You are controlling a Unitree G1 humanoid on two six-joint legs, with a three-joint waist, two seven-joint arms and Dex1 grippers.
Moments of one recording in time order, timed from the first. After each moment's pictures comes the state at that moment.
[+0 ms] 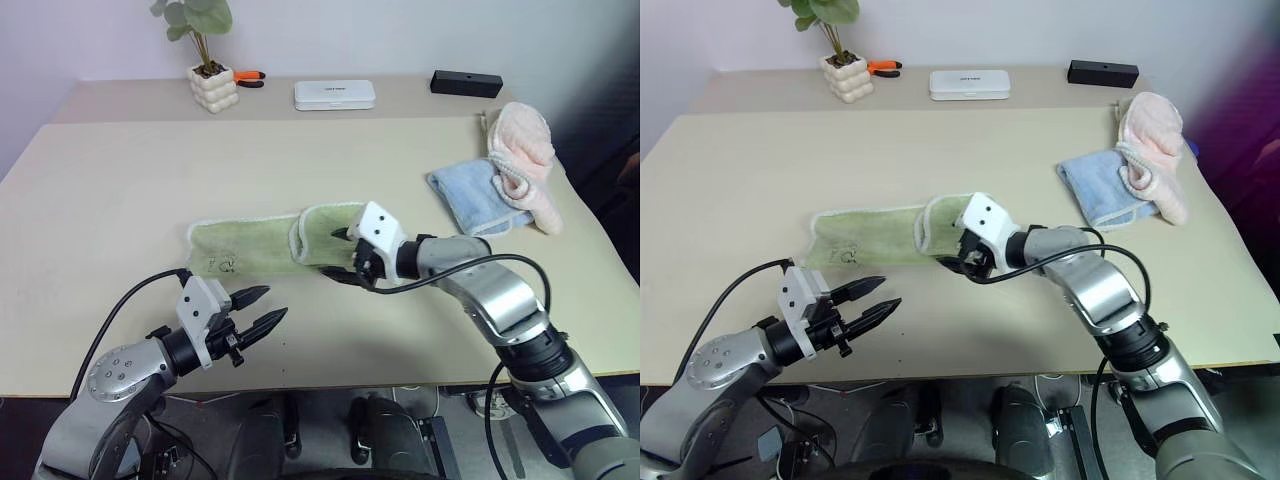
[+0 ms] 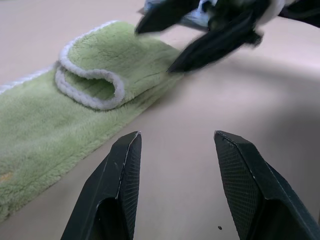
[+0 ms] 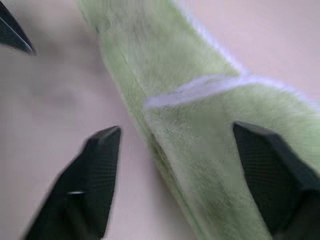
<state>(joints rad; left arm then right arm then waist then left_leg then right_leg) 0.23 0.60 0.07 -0.65 -0.51 0.41 -0.67 -0.56 -0.55 0.27 -0.29 0.31 0.68 0.75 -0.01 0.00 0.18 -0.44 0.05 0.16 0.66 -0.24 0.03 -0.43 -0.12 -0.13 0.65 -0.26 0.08</state>
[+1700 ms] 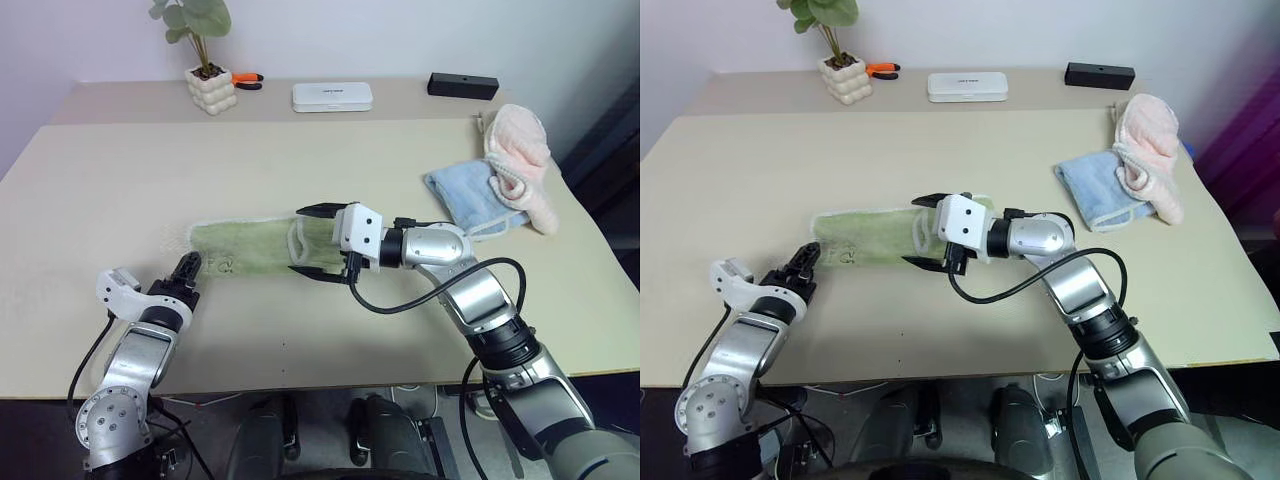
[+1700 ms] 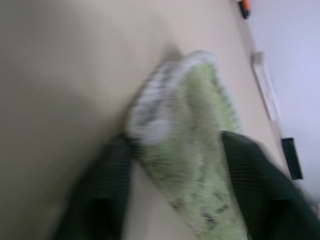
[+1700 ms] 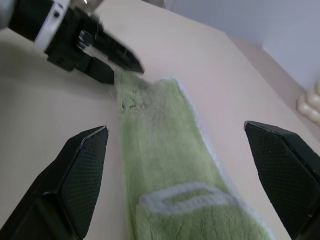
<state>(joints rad) 0.05 0.14 0.43 -0.39 -1.39 0.56 0.45 -0.60 -0.41 0.34 -0.13 0.11 0.17 0.90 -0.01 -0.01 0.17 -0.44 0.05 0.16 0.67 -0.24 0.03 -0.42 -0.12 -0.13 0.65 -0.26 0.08</state>
